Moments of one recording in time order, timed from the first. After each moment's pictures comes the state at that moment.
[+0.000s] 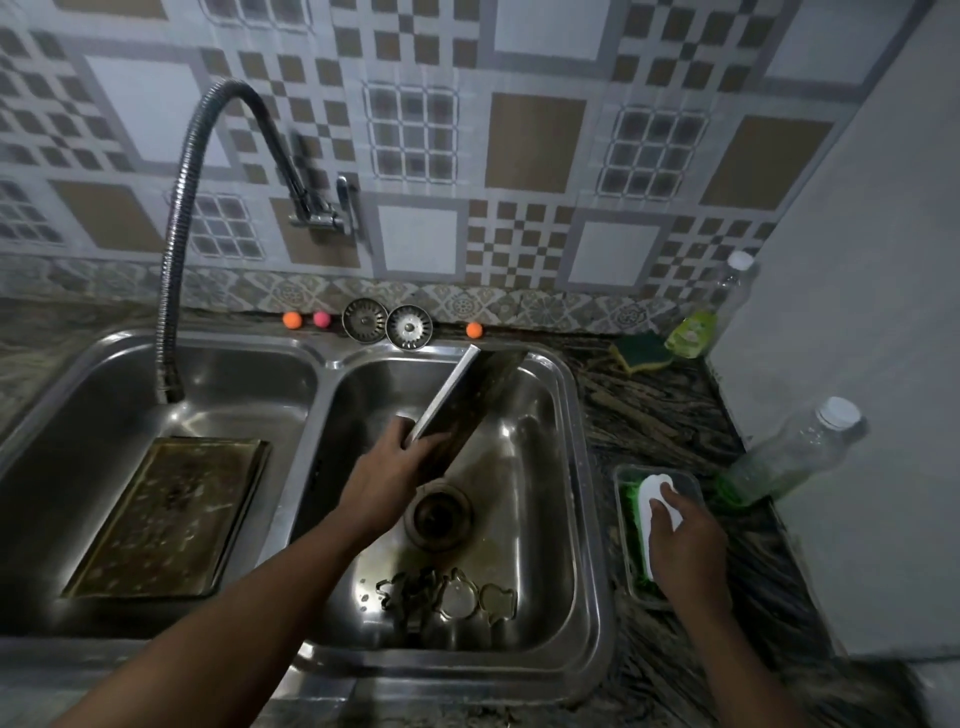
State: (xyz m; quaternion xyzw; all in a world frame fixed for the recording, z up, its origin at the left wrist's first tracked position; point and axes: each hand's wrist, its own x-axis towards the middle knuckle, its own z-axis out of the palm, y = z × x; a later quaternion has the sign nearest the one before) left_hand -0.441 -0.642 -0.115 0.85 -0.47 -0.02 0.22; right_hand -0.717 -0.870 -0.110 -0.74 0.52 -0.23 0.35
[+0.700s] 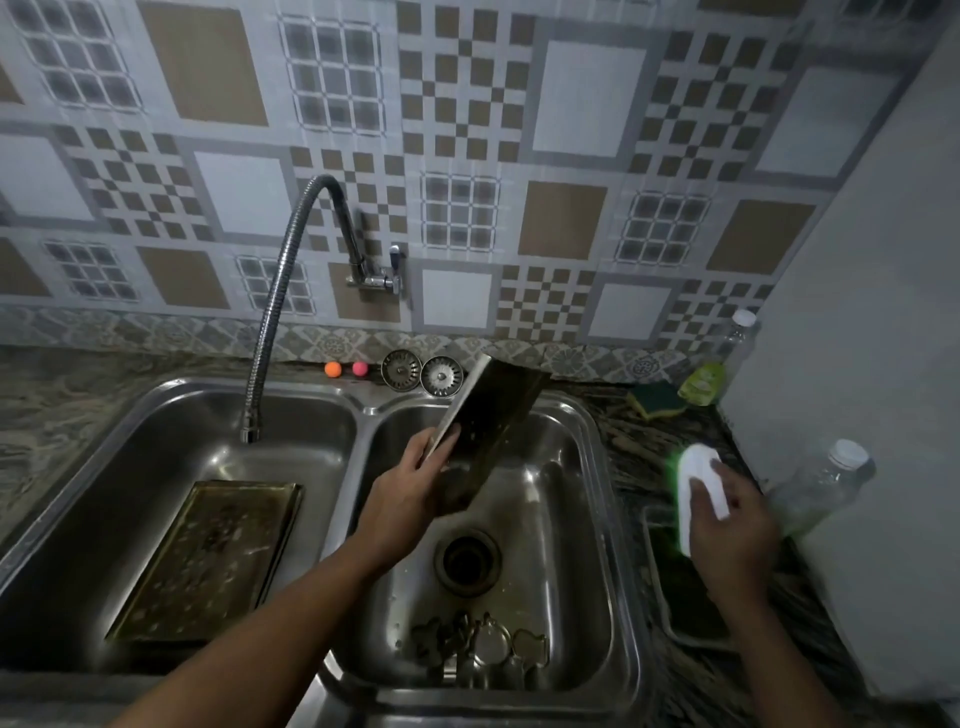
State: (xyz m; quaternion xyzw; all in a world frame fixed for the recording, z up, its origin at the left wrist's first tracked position) left_hand -0.430 -0.613 -0.061 0.82 -0.49 0.05 0.29; right_hand -0.682 -0.848 -0.025 -0.71 0.47 -0.41 0.32
